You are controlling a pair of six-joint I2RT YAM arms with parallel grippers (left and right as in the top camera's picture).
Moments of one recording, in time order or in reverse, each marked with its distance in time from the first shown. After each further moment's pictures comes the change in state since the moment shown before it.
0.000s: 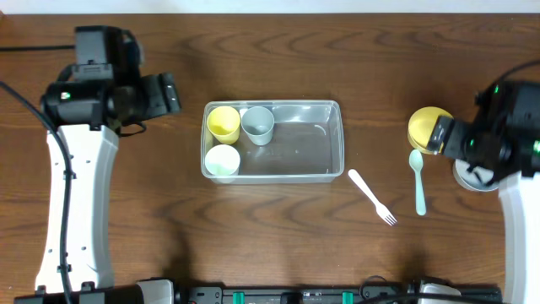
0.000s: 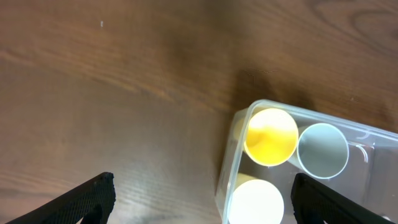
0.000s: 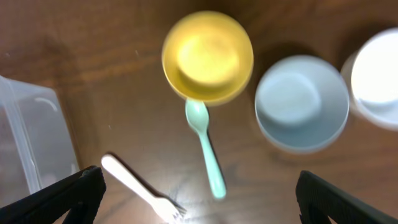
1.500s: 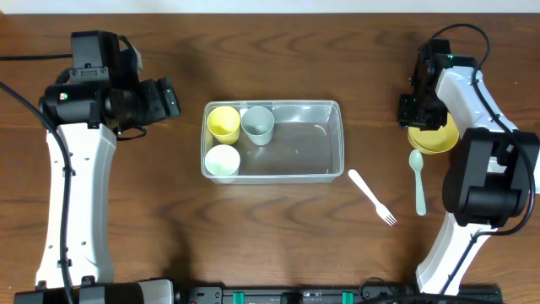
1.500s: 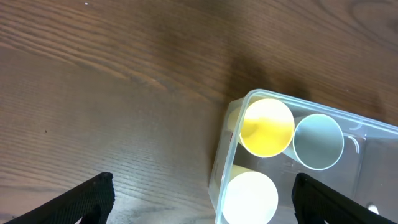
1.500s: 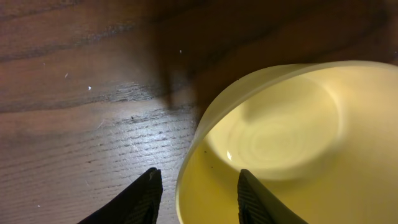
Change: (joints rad) left arm 0.011 0.006 -0.023 -0.005 0.045 -0.004; right arm 0.106 0.784 0.275 0.083 0.066 -0.025
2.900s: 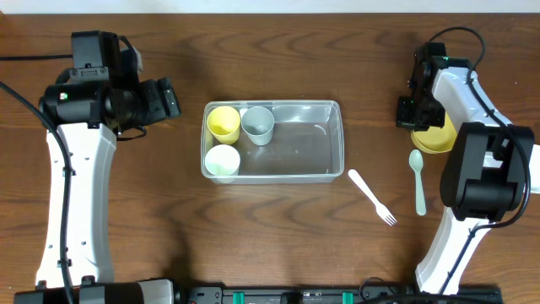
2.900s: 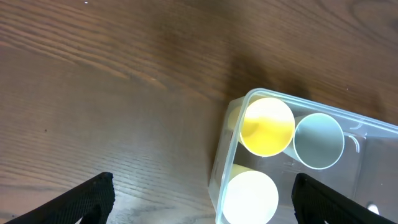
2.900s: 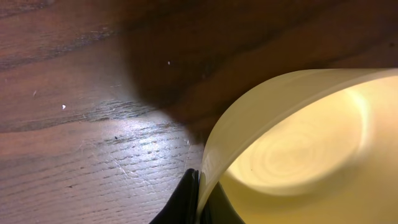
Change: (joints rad) left arm 0.000 0.001 0.000 -0.002 0.000 0.000; right arm 0.000 0.045 0.006 0.015 0.023 0.014
